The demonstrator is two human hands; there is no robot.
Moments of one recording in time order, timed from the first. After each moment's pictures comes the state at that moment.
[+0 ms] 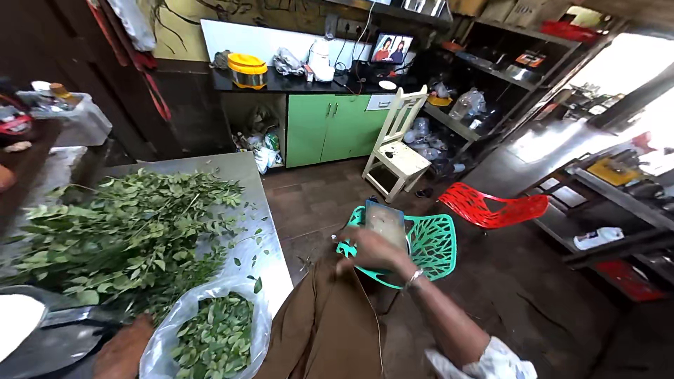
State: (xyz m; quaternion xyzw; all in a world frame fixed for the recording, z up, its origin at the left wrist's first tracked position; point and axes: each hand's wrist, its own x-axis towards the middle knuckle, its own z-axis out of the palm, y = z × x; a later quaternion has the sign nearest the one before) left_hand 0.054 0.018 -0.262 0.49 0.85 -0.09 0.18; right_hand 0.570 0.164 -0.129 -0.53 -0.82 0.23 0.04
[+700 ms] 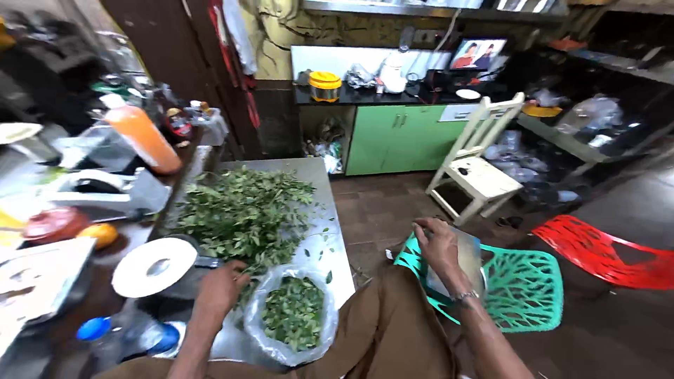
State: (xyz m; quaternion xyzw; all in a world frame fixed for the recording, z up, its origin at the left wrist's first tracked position) left_hand 0.049 0.021 -0.170 0.51 0.83 0.10 0.20; right_hand 0.544 0.200 -0.163 -0.58 -0.75 0.03 0.32
